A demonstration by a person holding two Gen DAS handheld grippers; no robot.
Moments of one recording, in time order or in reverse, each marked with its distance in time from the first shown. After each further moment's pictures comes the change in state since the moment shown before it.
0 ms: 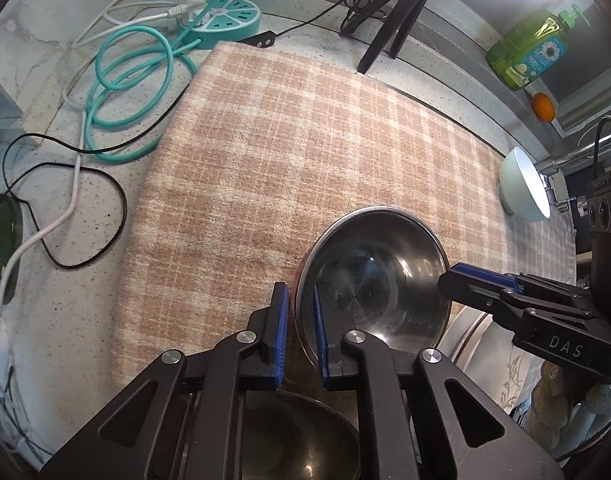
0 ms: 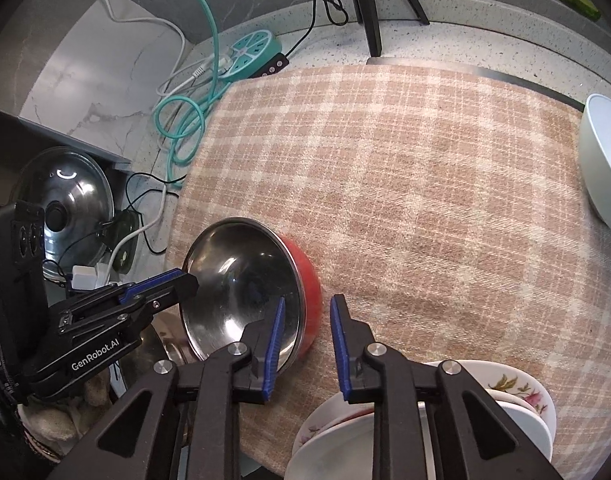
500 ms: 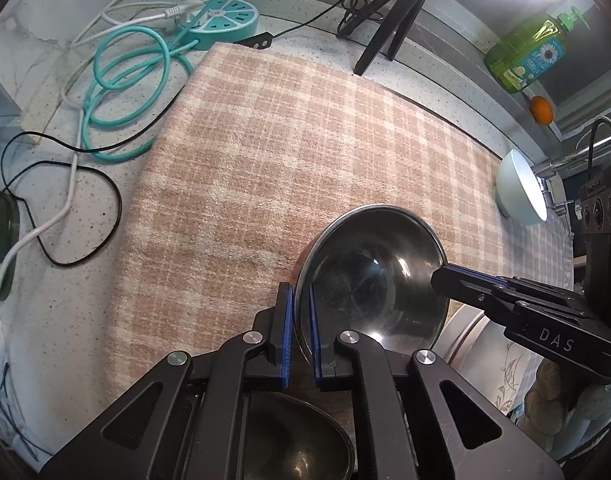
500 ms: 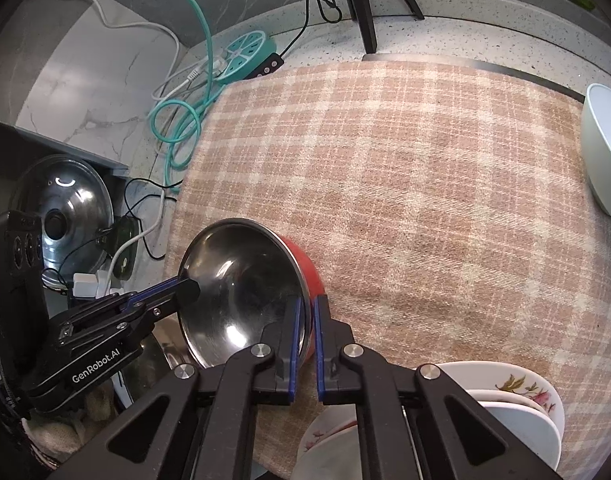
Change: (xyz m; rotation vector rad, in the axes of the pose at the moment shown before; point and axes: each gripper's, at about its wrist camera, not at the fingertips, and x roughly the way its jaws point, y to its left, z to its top) left arm -0.001 -0.005 -0.001 -0.008 -0.013 -0.006; right arm -0.002 -0.002 0.000 0.030 -0.018 0.011
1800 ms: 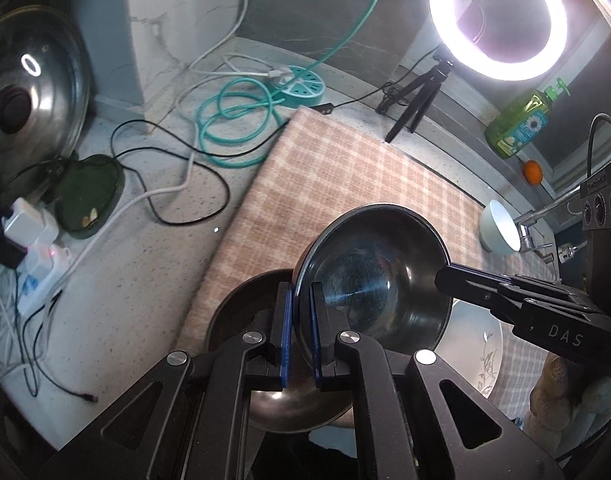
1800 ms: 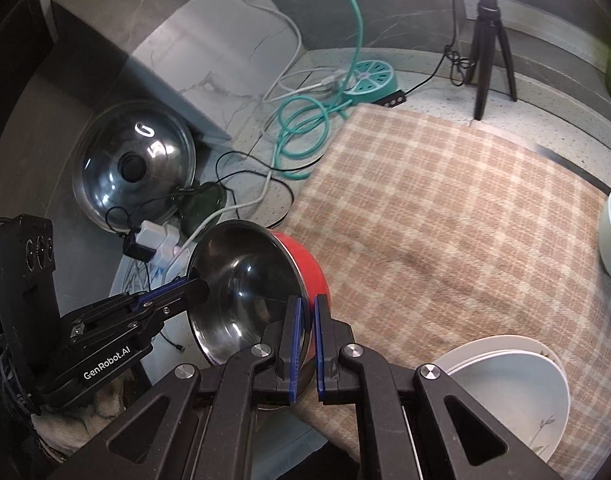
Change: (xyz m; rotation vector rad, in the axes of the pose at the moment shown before) left arm -0.117 0.039 -0.076 -0.151 -0.218 0.057; right arm -0.054 0.115 -0.042 -0.277 -0.034 0.072
